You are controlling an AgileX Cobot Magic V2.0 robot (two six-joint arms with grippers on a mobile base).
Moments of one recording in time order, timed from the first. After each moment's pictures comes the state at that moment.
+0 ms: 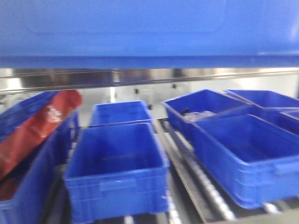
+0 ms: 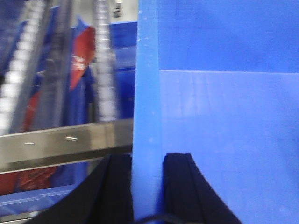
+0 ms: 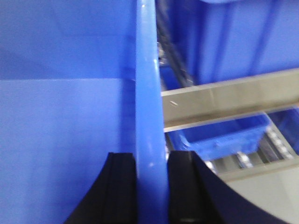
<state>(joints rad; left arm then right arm) -0.84 1.25 -1.48 0.78 1.18 -0.94 1.06 1.26 -1.45 -0.73 1.20 0.93</state>
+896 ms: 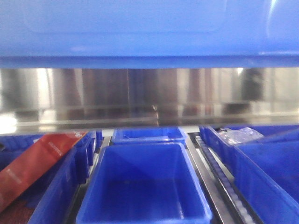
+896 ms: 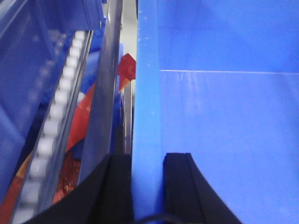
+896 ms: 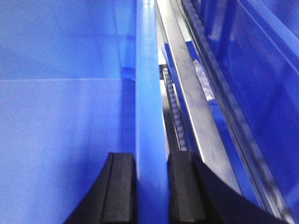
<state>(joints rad) -0.84 1.25 -1.48 0.78 1.18 -0.94 1.06 1.26 -1.45 -0.73 1.20 0.93</state>
